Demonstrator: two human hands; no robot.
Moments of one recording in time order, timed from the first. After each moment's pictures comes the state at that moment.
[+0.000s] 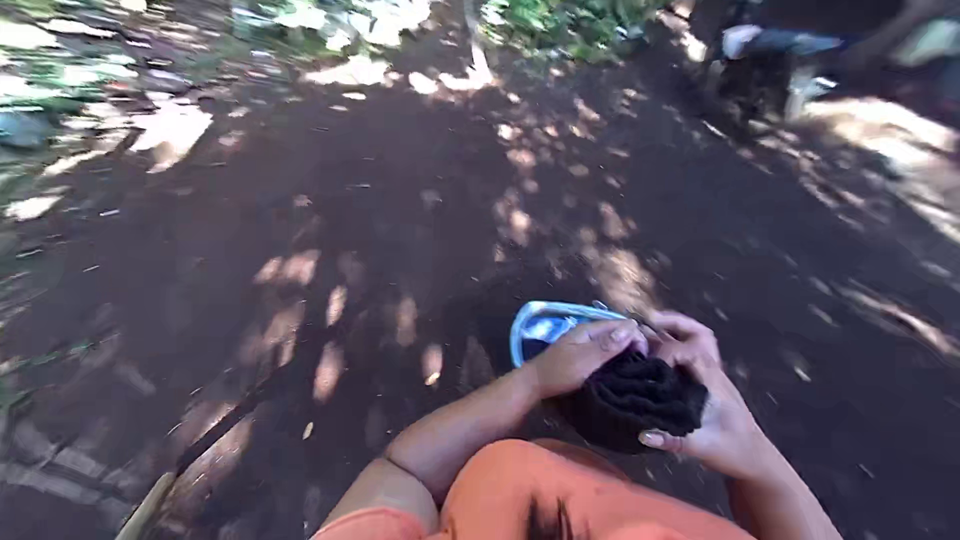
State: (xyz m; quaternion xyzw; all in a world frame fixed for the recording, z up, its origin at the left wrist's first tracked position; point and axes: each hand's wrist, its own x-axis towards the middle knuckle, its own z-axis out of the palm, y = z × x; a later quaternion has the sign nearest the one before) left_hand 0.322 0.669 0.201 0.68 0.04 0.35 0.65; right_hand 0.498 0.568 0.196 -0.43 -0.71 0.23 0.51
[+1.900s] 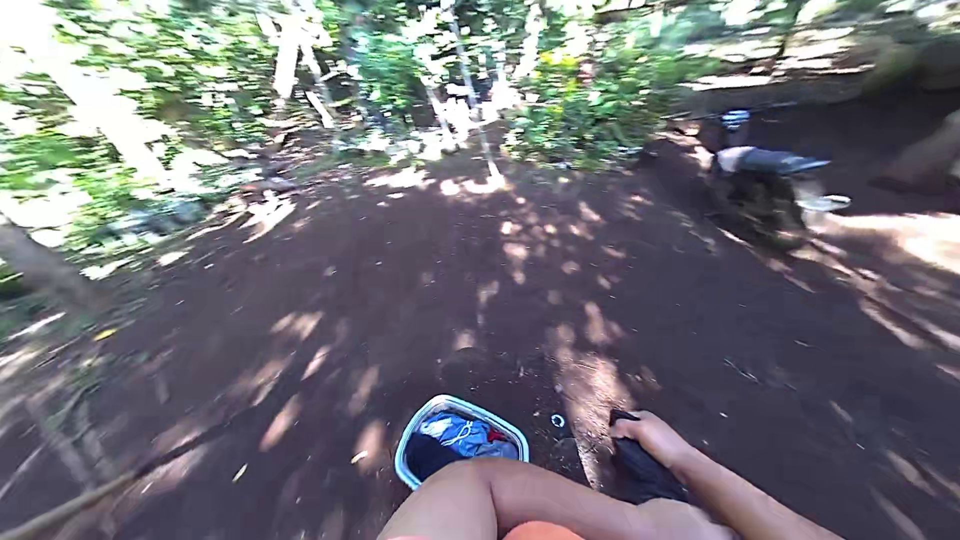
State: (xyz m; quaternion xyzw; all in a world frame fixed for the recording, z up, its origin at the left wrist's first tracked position) left_hand 0.990 0.716 0.068 0.98 0.05 0.06 0.16; right_hand 1.085 0.783 0.079 -0.66 -0.48 0.53 0.24
